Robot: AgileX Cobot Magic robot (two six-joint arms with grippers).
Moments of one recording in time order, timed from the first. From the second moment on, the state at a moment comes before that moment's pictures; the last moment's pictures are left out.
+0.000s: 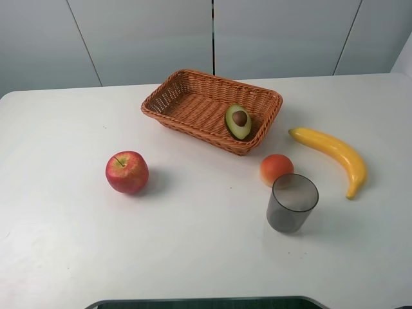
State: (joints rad) left arm 0.05 0.00 -0.51 0.02 1.08 -0.02; right arm -0.07 0.00 -0.51 -0.01 1.09 0.03
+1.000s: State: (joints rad) left arm 0.05 0.00 -0.51 0.02 1.08 -0.02; right arm -0.07 0.00 -0.51 -0.01 1.09 0.02
